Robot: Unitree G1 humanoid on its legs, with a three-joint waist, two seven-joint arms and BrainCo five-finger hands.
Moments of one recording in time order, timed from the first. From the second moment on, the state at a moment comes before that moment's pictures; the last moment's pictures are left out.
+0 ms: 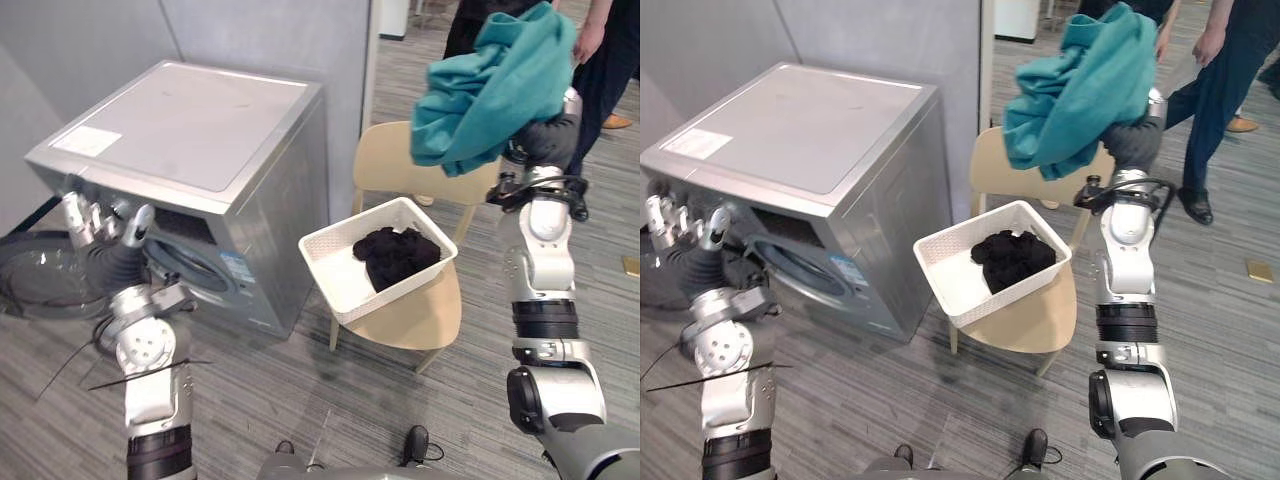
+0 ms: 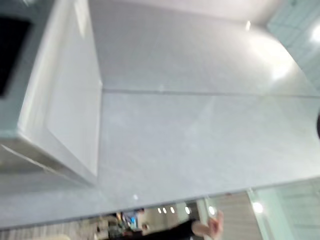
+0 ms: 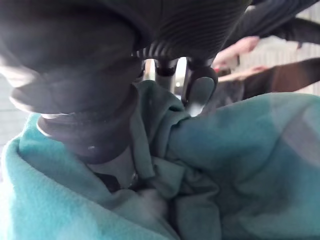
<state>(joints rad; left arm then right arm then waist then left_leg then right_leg) -0.07 0.16 0.23 -0.27 -0.18 -0.21 0.36 -0.68 -0.32 -0.13 0.19 0.28 -0.15 -0.23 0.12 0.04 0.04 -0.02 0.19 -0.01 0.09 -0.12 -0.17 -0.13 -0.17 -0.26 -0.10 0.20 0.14</state>
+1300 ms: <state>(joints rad) -0.74 0.34 -0.37 0.25 -0.31 -0.16 0.11 -0.55 -0.25 0.23 0.08 0.43 -0.15 -0.05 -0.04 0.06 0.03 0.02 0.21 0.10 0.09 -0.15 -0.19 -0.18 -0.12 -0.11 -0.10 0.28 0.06</state>
